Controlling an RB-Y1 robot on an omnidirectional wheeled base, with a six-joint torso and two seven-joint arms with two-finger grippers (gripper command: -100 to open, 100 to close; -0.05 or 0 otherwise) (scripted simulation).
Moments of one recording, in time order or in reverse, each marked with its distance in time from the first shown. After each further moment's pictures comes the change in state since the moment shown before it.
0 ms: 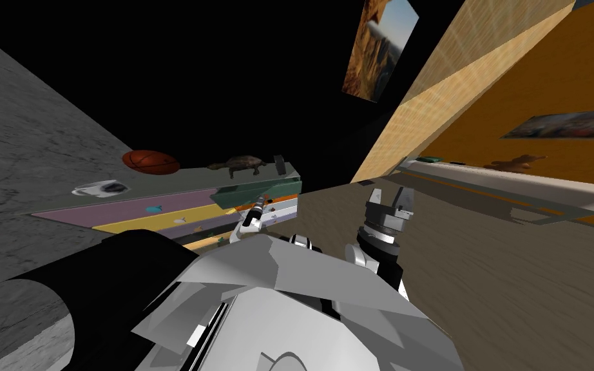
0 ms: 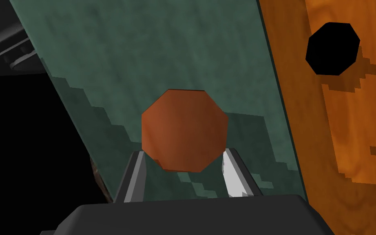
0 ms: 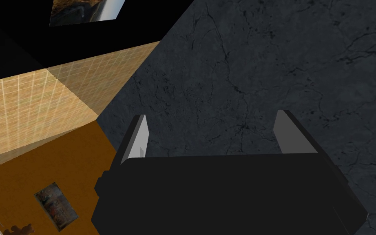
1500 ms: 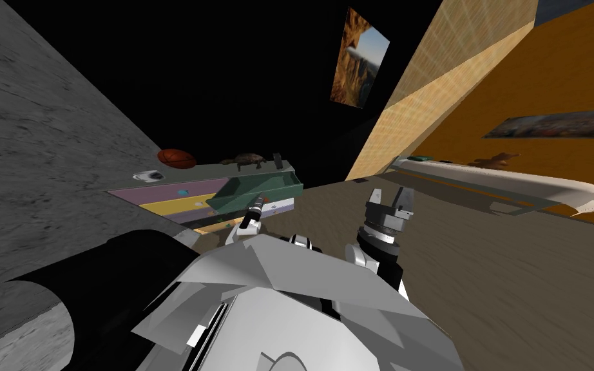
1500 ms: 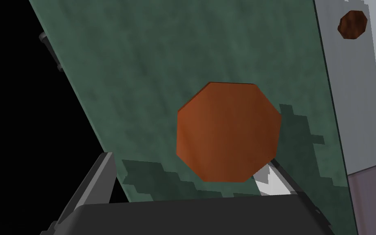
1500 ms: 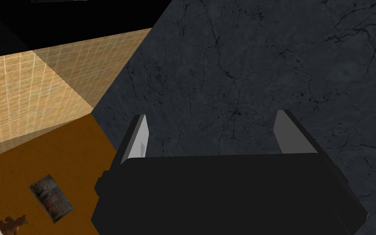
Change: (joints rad) left arm 0.076 -0.022 -0.026 -0.133 0.006 0.060 -0.009; right arm 0.000 0.000 0.000 0.000 0.000 0.000 0.000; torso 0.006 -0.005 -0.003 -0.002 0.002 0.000
